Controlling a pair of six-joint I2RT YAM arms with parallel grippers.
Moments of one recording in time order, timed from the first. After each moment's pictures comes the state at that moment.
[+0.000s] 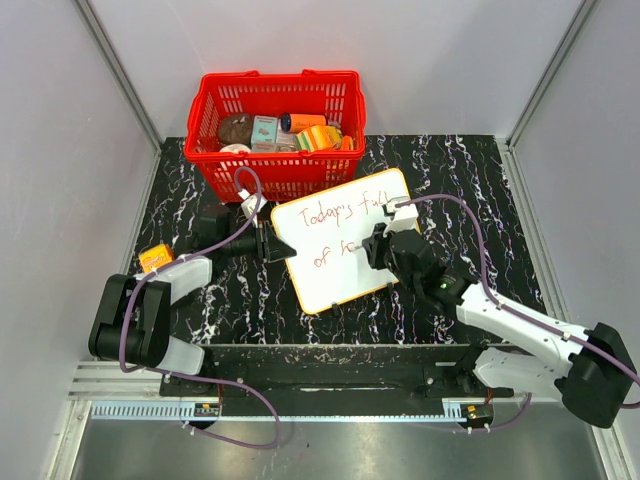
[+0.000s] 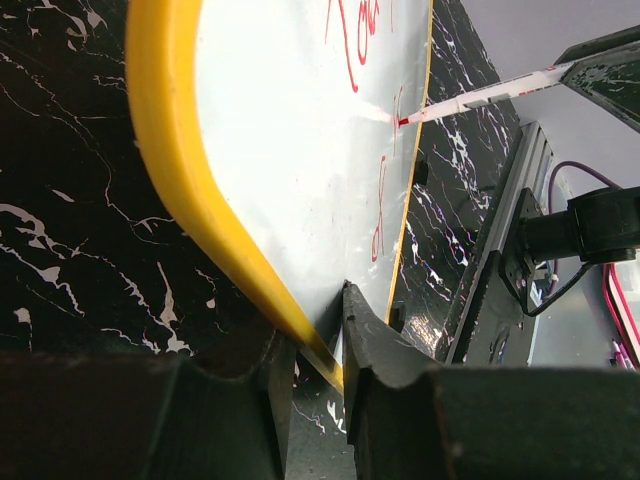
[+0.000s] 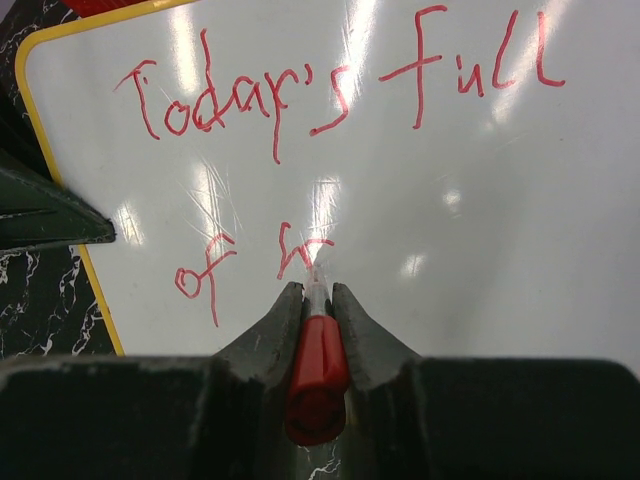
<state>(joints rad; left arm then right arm) -0.19 1.43 0.61 0.30 0.93 -0.32 0.83 1.08 0.71 0.02 0.37 0.40</state>
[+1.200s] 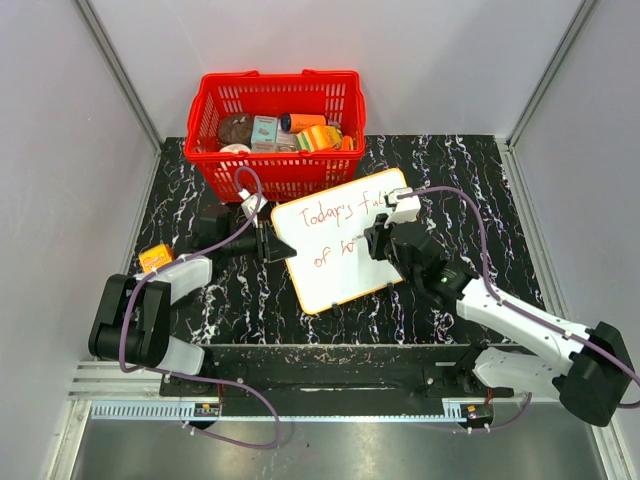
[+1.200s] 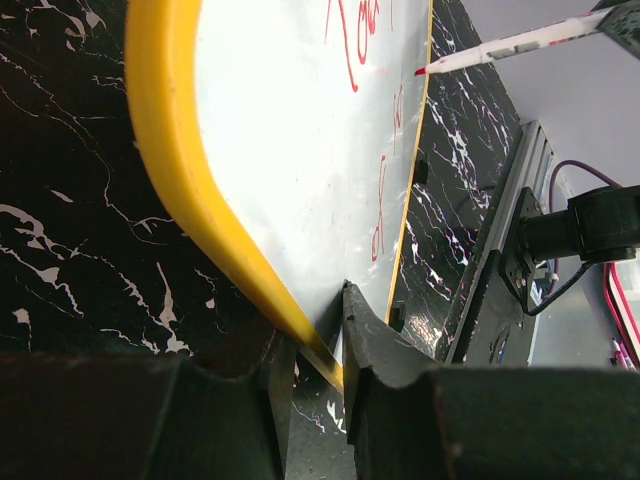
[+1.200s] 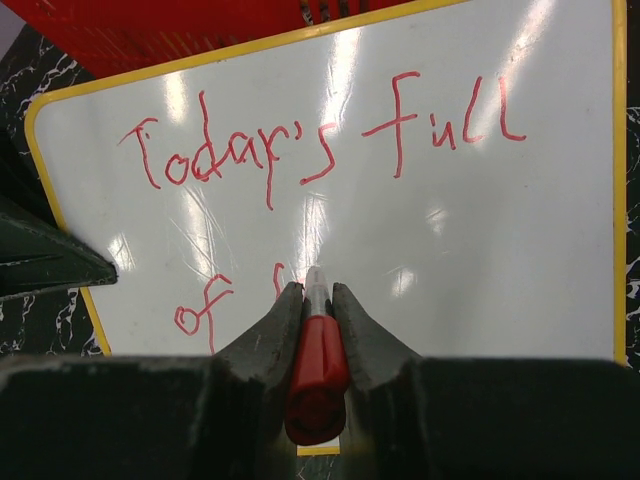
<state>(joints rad) -0.19 1.43 0.61 0.29 0.93 -0.31 0.81 1.11 0.77 0.01 0.41 0.37</state>
